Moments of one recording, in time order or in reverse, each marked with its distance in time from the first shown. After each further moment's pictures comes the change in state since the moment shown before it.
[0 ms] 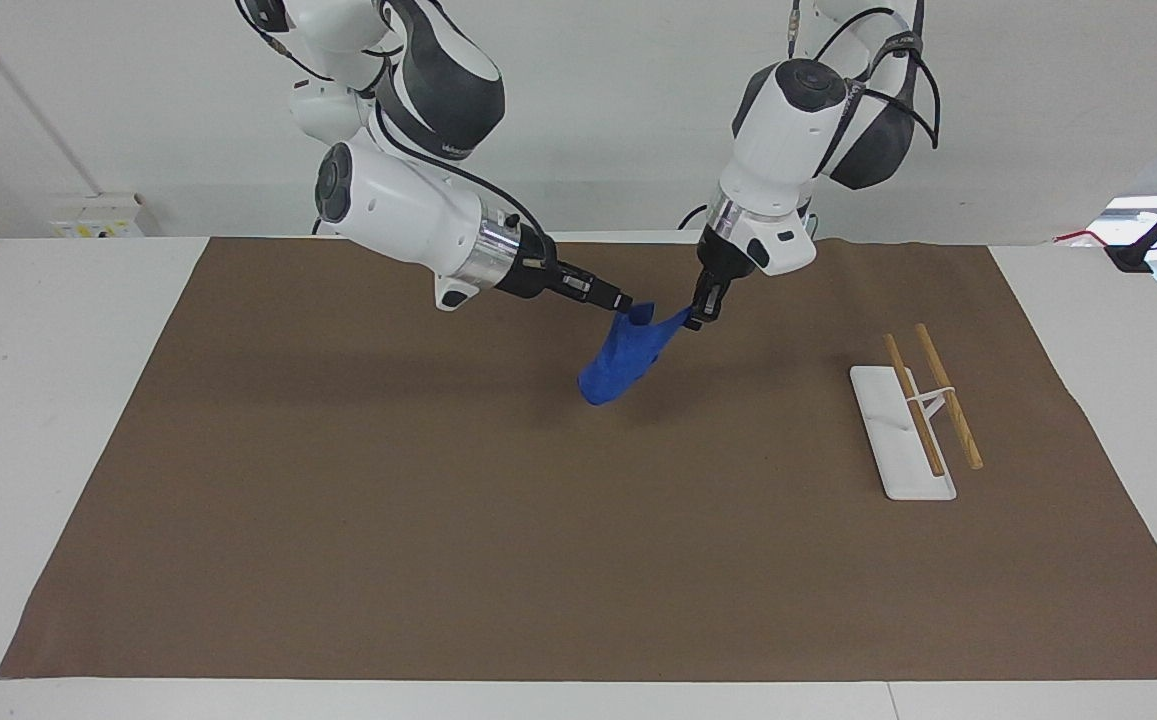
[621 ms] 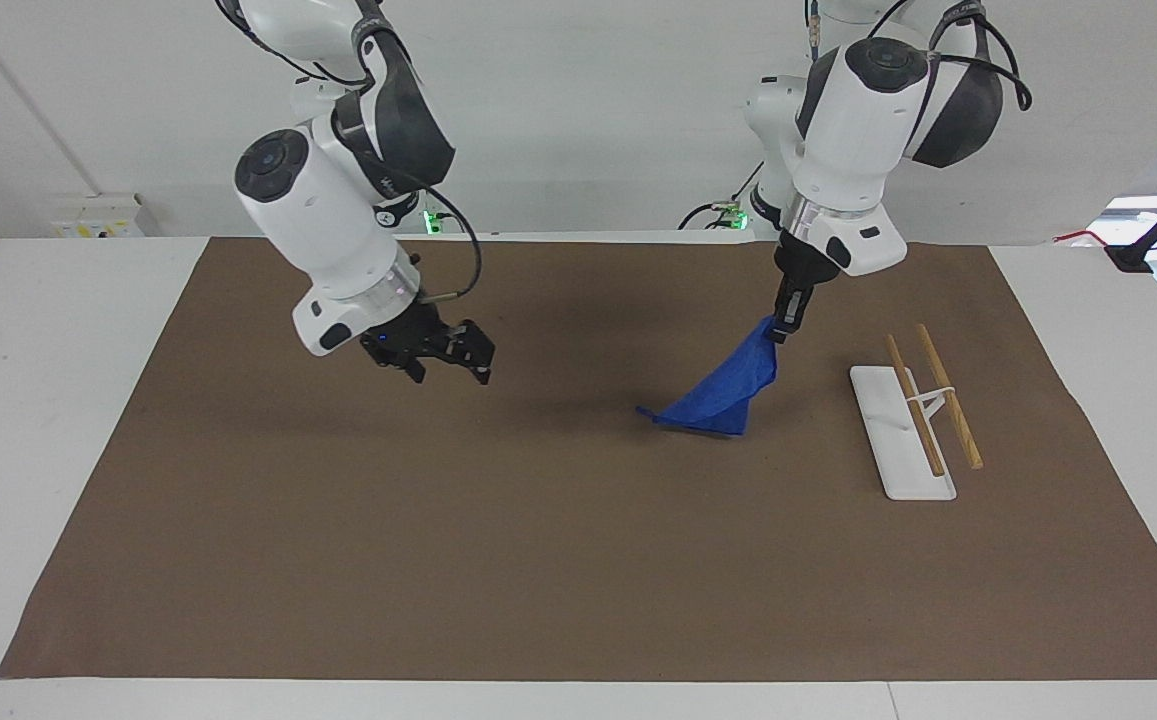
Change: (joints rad) left arm 0.131 0.027 0.006 0.165 0.183 -0.208 0.236; right arm -0.192 -0.004 -0.008 0.003 -0.635 -0.065 -0.447
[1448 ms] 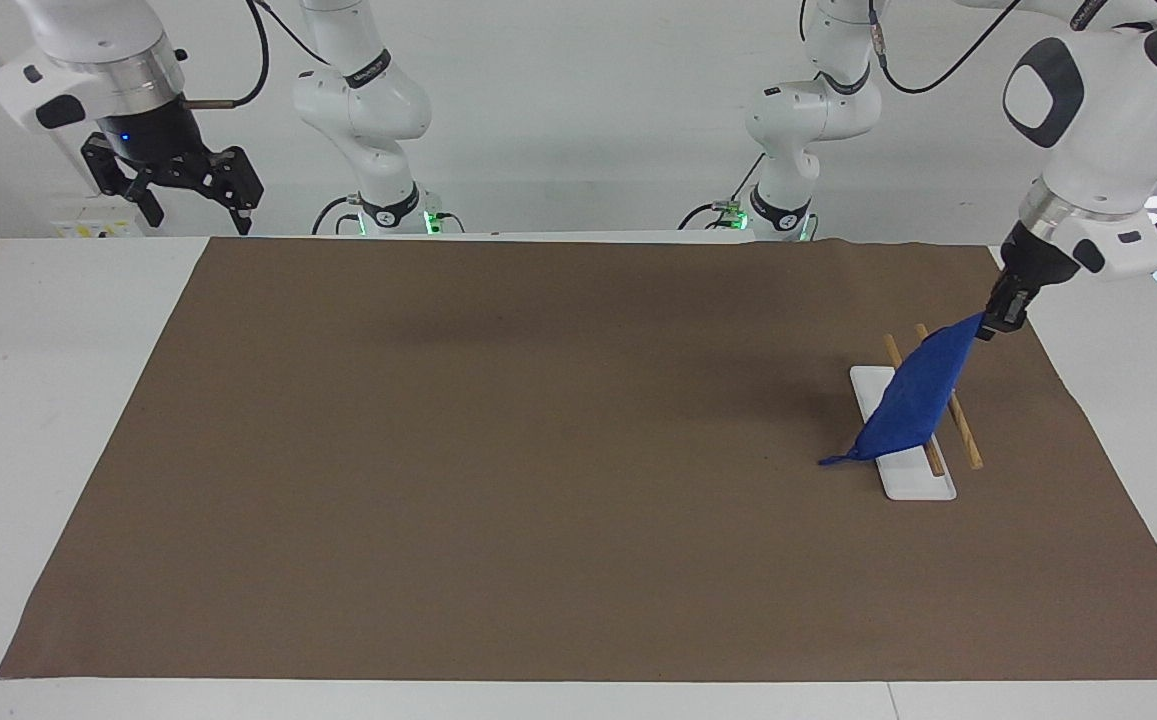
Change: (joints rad) left arm 0.435 -0.002 0.008 0.037 0.012 -0.021 0.581; right arm -0.134 -0.237 -0.089 0.155 -0.231 -0.478 -0.361
